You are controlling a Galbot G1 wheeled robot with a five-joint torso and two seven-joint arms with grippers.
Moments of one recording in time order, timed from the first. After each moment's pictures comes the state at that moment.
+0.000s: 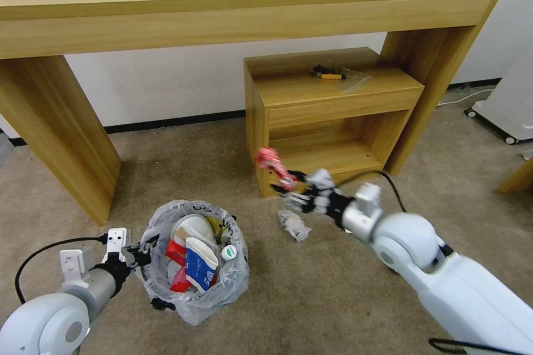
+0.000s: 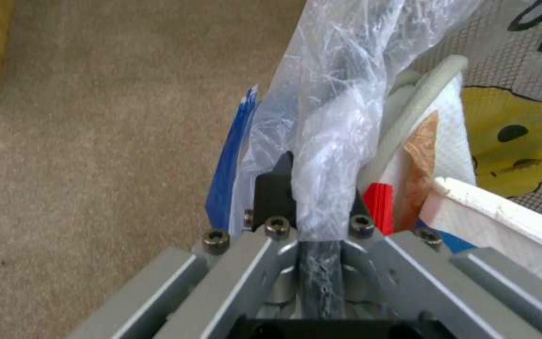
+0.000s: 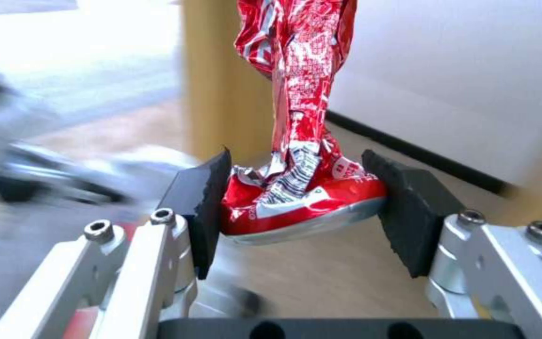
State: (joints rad) left arm 1.59 -1.10 -0.81 -2.23 -0.75 0.74 -0.08; right arm -0.70 0.85 -0.17 2.15 0.70 -0.43 -0.11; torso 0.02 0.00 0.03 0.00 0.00
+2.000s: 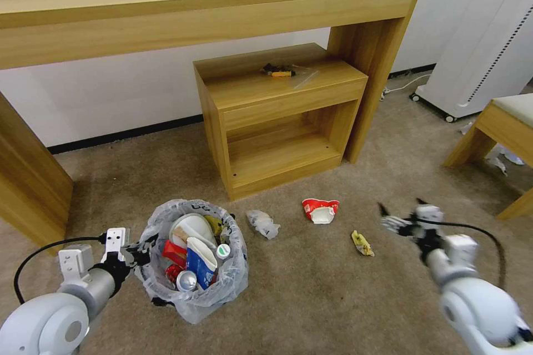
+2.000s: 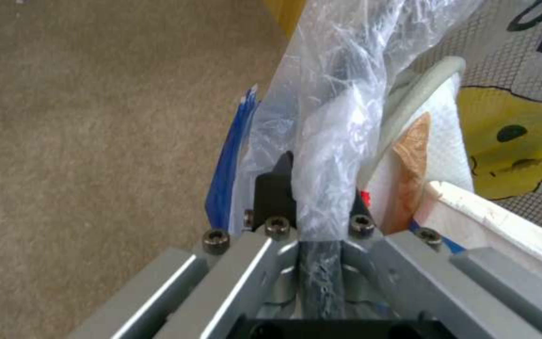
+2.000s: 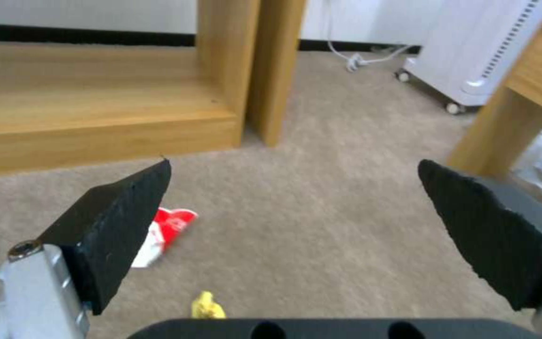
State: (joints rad) left arm 1.61 -1.12 -0.83 -2.23 -0.74 0.74 -0.07; right arm -1.59 1.03 0.78 2.00 0.42 -0.19 0.06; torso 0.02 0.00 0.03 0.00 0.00
